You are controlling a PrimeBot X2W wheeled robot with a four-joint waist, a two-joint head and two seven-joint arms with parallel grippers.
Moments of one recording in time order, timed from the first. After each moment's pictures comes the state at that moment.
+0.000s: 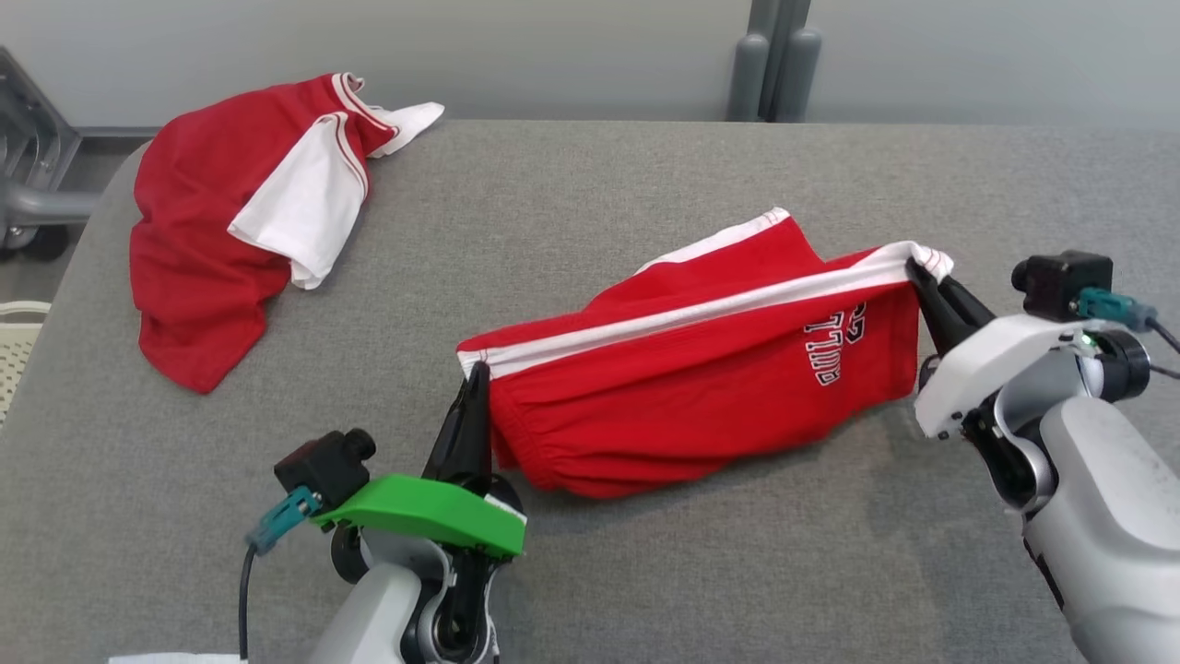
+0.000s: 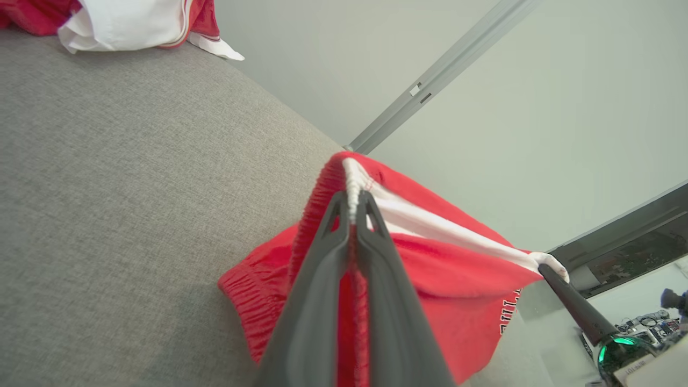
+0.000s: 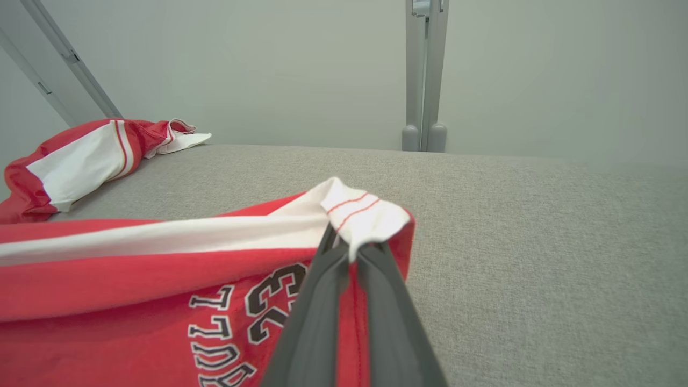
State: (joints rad) left arm -0.26 0.05 -0.46 0.33 -0.97 0.00 -0.26; right arm -0.48 -0.30 0.22 0.49 0.48 0.13 -0.03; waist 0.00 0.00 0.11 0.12
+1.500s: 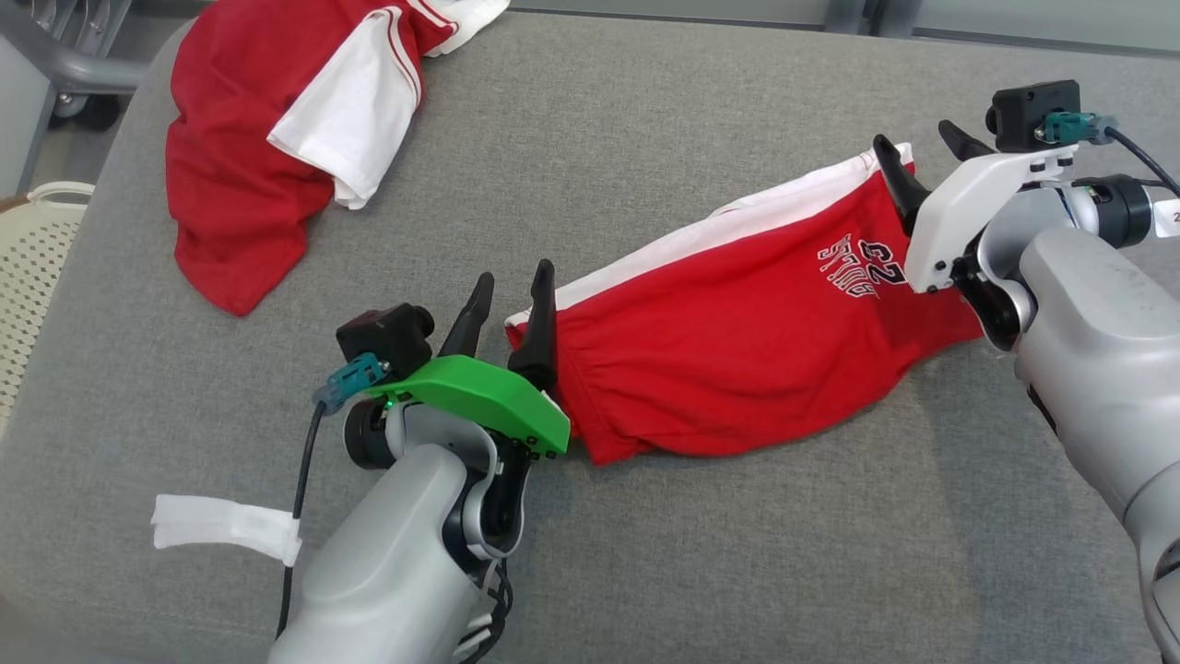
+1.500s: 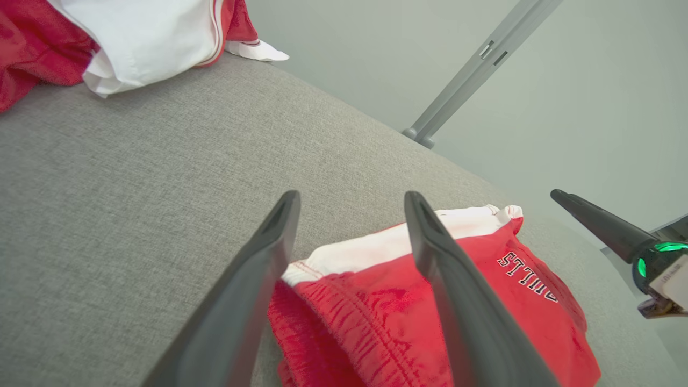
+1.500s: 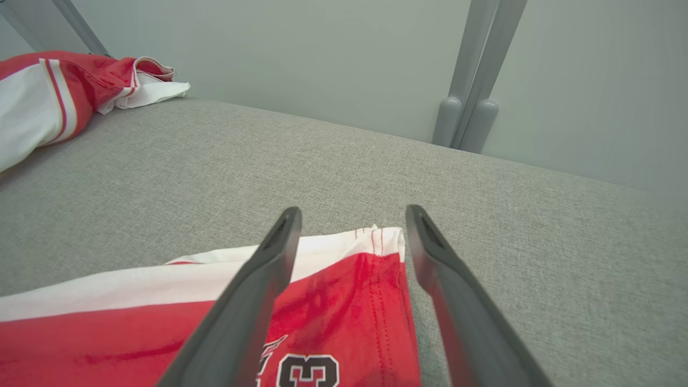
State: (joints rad) left arm -0.56 0.05 -0.66 0.52 -0.98 0.15 -0.26; right arm -1.03 -0.30 0.68 1.09 0.71 0.13 -0.12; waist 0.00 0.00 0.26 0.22
